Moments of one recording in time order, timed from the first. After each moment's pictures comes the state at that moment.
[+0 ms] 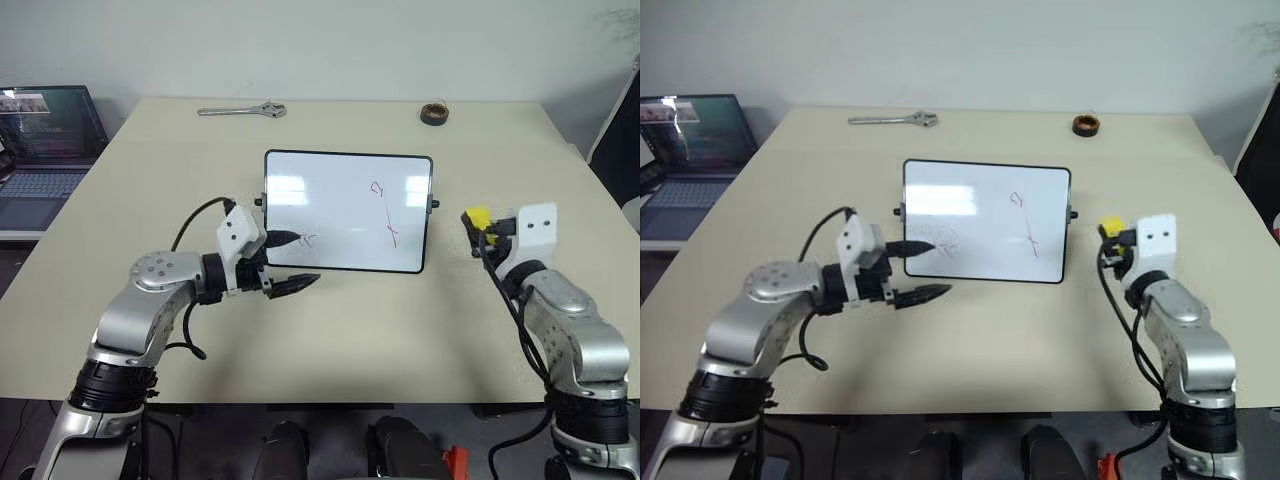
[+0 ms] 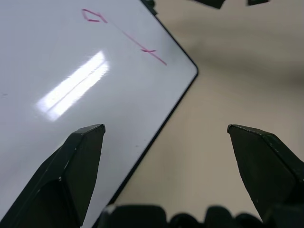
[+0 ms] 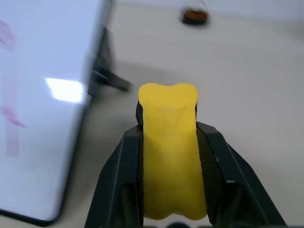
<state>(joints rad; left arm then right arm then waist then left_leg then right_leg) -0.40 0.68 -0.02 -0.18 -0.40 0.48 -0.94 -0.29 -0.41 -0.15 -0.47 0.29 0.76 0.19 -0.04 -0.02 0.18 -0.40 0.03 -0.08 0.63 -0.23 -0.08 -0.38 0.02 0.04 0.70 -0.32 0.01</state>
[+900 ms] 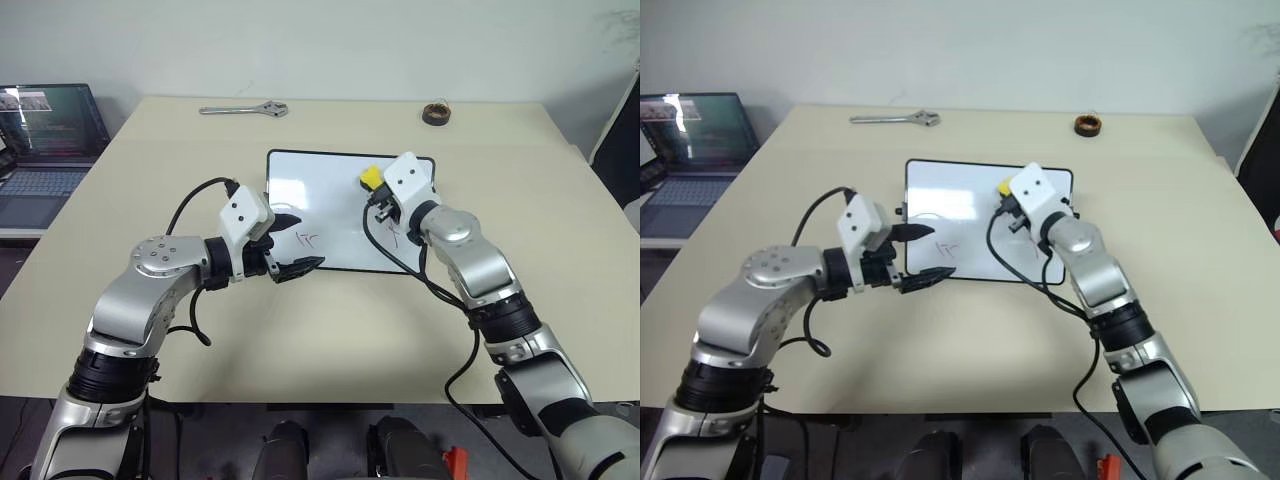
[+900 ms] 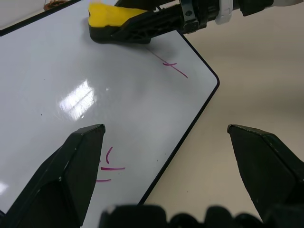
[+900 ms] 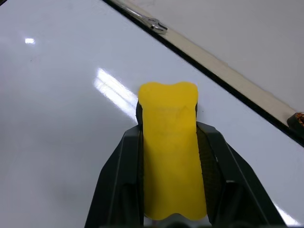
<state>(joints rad) -0.47 0.69 -0.04 -0.26 -0.41 0.61 -0.86 -0.76 -0.32 0.26 0.11 -0.04 0.49 0.32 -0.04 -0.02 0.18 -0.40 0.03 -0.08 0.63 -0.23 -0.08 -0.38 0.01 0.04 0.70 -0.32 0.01</state>
